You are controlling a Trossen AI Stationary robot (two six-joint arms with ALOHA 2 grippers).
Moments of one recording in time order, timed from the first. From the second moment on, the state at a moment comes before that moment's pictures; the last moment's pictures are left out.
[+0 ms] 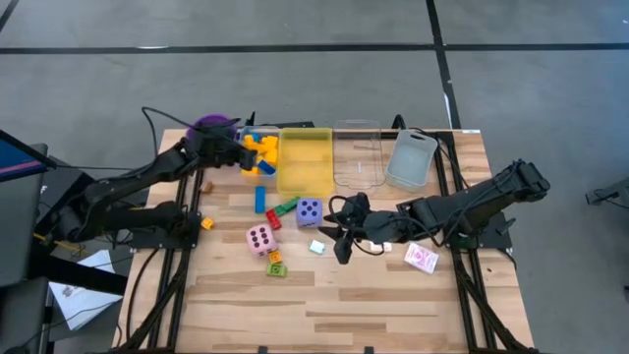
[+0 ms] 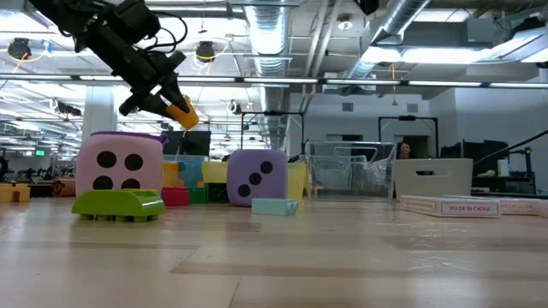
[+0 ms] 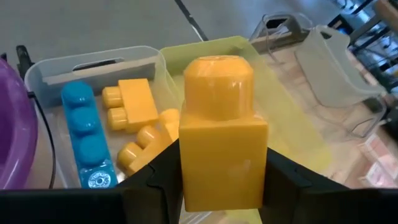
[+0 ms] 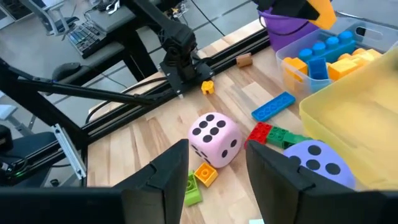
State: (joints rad) left arm 0.73 0.97 0.64 -0.26 0.03 -0.44; right arm 0.35 1.49 1.26 -0.25 0.52 0.63
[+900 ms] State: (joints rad) left arm 0.64 1.00 0.64 -0.09 0.57 -0.61; right arm 0.37 1.49 1.26 -0.25 0.52 0.63
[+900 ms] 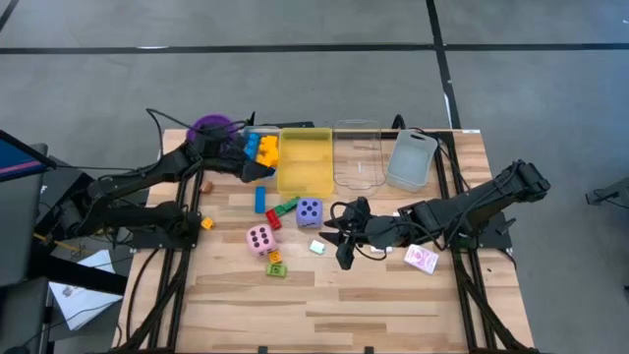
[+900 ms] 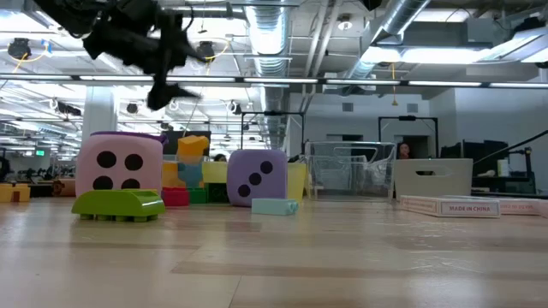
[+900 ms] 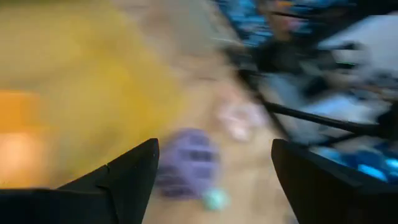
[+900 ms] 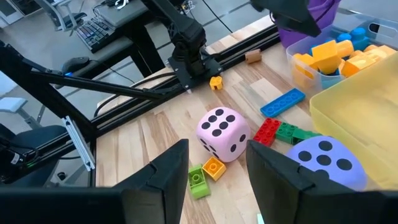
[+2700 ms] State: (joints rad) left arm -0.49 1.43 0.73 -0.02 0.00 -0.10; right arm 0.34 1.49 1.25 -0.10 0.36 0.59
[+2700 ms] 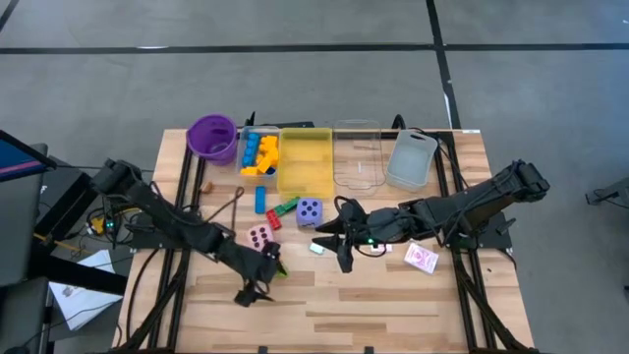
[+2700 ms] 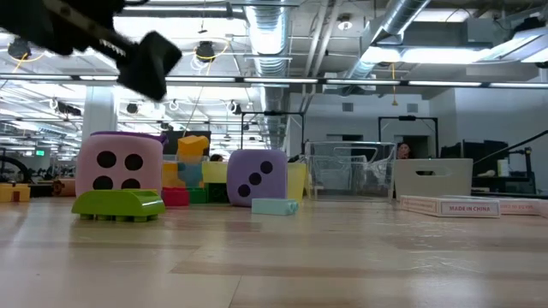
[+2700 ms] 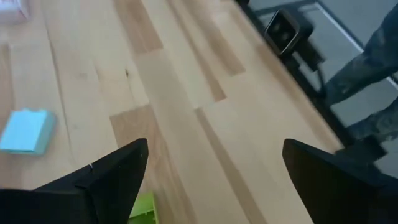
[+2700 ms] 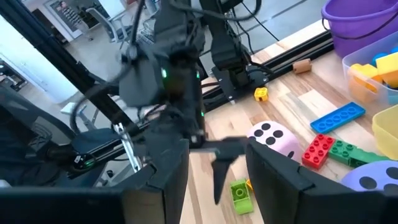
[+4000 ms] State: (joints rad) left arm -0.49 1.60 0.74 -0.14 -0.15 -0.29; right arm 0.34 1.49 1.26 -0.22 0.36 0.59
